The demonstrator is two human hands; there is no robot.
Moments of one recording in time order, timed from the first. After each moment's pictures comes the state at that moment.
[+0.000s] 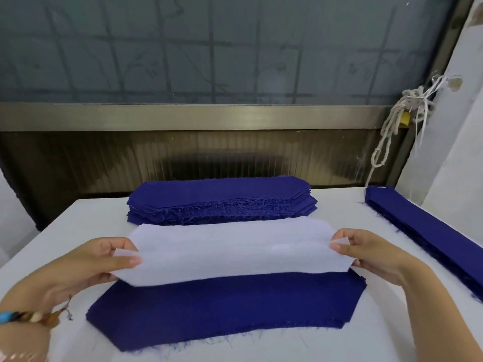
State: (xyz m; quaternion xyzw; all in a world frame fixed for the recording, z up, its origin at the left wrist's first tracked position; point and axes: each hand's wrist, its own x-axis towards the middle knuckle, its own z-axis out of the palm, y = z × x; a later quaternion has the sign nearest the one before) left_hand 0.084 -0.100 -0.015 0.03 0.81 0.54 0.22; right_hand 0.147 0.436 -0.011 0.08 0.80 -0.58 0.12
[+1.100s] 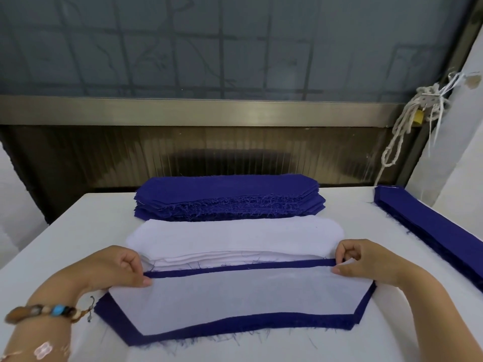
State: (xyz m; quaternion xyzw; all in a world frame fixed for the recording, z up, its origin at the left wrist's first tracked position) left_hand 0.103 -0.071 -0.010 -0.02 0.92 0.34 0.20; right_hand 0.145 0.430 -0.025 0.01 0.91 -0.39 0.12
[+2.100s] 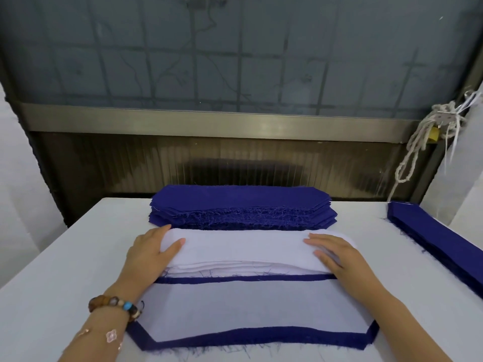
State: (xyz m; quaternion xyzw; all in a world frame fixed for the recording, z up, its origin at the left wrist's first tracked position) left_hand 0.076 -0.031 -0.048 -0.02 0.95 0.28 -0.11; right_hand 0.121 0.375 -0.050 -0.13 0.93 -0.31 -0.17
